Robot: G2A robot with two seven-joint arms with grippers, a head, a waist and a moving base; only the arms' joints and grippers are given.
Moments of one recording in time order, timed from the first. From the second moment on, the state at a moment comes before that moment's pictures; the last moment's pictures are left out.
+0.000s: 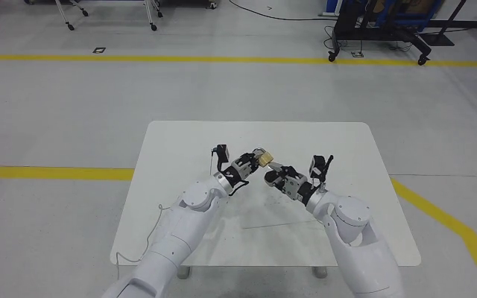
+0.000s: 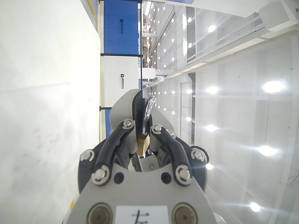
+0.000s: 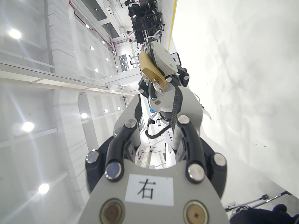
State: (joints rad) left arm 1.01 -1.54 -1.03 -0.92 -0.43 -0.28 -0.58; right arm -1.53 -1.34 1.42 -1.77 0.35 0.39 0.48
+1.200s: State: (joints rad) left arm 1.08 -1.53 -1.04 -1.01 -0.34 -0.42 -0.58; right arm -1.41 -1.31 1.49 -1.63 0.64 0.68 0.68
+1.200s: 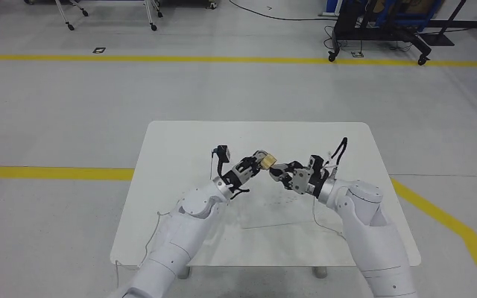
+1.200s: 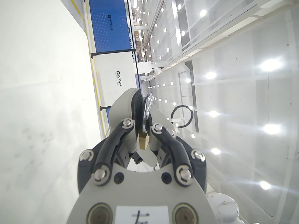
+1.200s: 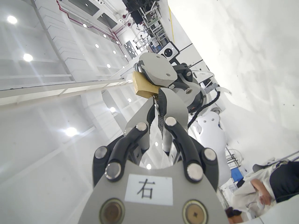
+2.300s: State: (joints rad) left arm 1.12 -1.50 -1.07 -1.11 -0.15 -0.33 -0.47; right arm -1.37 -1.21 1.54 -1.59 0.63 0.78 0.90
